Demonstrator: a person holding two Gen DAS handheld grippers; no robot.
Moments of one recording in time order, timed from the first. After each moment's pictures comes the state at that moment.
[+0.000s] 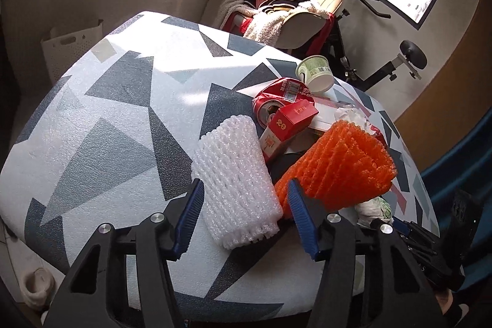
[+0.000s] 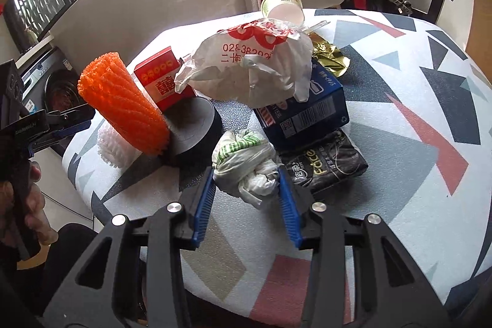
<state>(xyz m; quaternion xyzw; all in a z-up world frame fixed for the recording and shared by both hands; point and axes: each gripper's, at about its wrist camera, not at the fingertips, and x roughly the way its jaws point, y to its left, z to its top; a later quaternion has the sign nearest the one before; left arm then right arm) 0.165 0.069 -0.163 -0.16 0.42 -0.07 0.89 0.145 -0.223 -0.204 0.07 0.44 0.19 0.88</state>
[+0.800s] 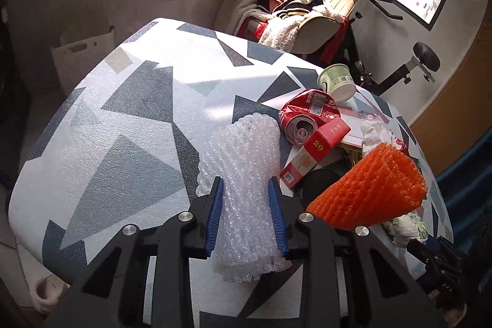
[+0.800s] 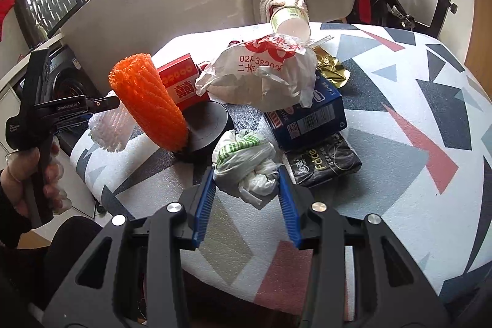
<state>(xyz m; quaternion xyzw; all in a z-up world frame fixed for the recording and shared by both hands) 0.174 0.092 -0.159 -0.13 0.42 -0.04 0.90 0.120 -0.225 -0.187 0.06 0.41 0.21 0.89</state>
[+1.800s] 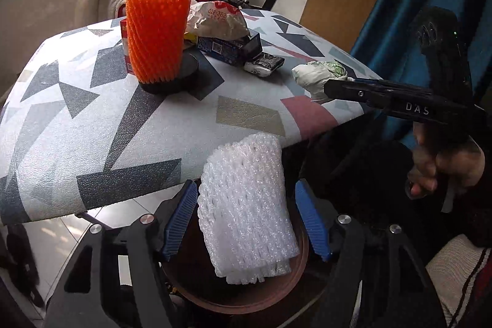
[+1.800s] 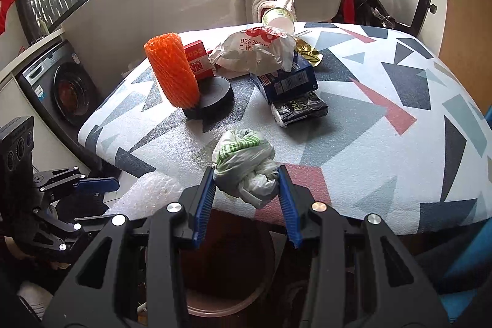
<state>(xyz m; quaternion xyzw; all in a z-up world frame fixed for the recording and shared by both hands) 0.005 -0.025 -0.195 0.03 0.42 -0.27 0.86 0.030 -0.245 -0.178 0.05 0.40 0.18 0.90</state>
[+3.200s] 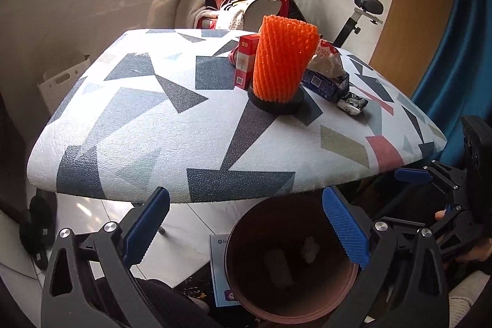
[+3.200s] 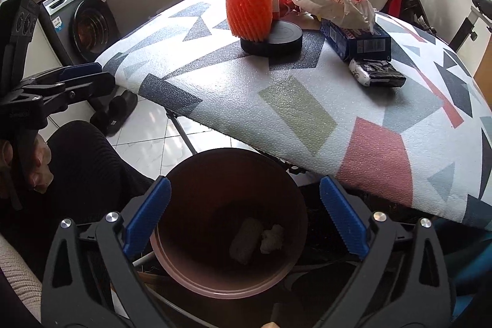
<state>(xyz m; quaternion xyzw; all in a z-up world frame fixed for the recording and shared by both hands) 0.007 0.059 -0.187 -0.02 0.39 -0.12 0.91 0.001 -0.167 -0.222 -0.06 0.44 0.23 0.86</state>
